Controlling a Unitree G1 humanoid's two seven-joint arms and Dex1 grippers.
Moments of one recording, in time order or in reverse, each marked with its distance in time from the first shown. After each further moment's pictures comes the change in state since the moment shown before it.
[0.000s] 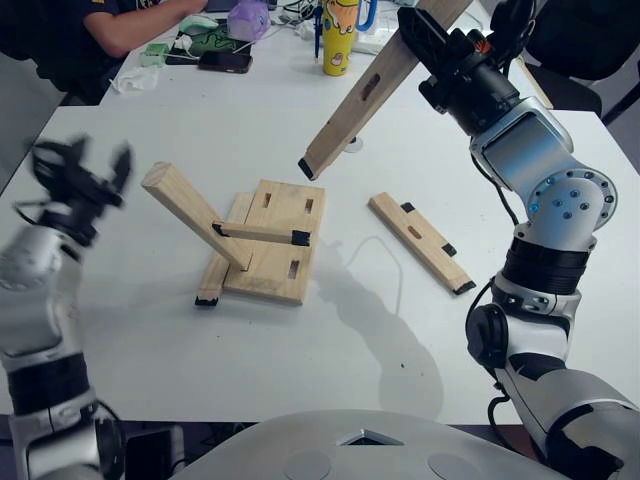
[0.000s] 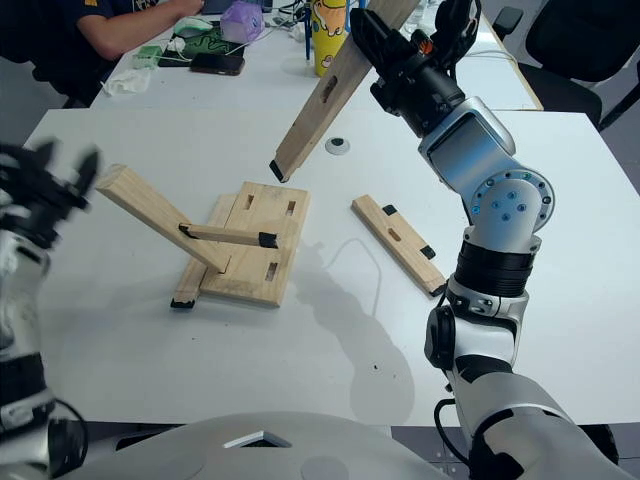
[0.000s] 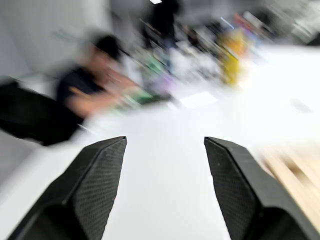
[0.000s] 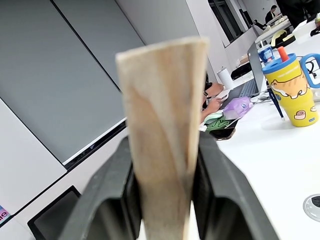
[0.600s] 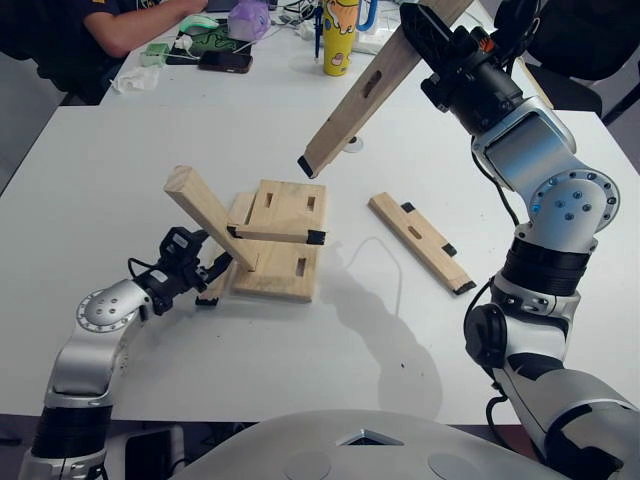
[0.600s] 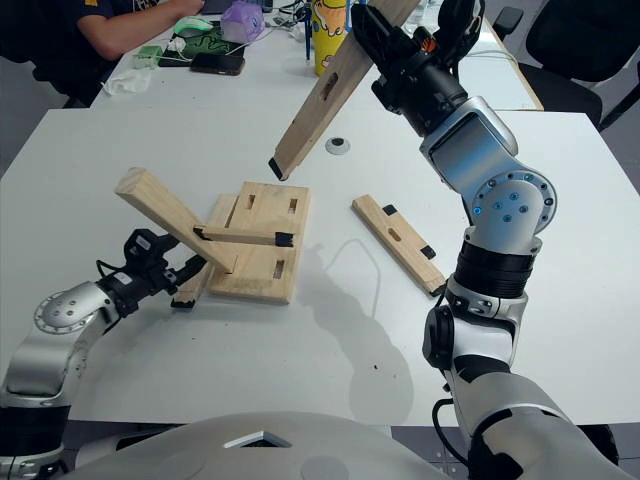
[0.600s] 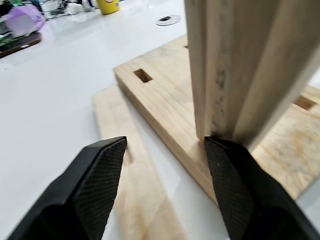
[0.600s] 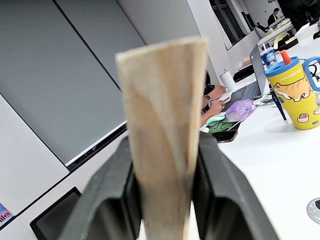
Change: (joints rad) left arm 0.118 0.001 -0.261 -0.108 0.092 0.040 -0.106; right arm 0.000 0.011 -0.017 -0.010 0.001 0.008 0.001
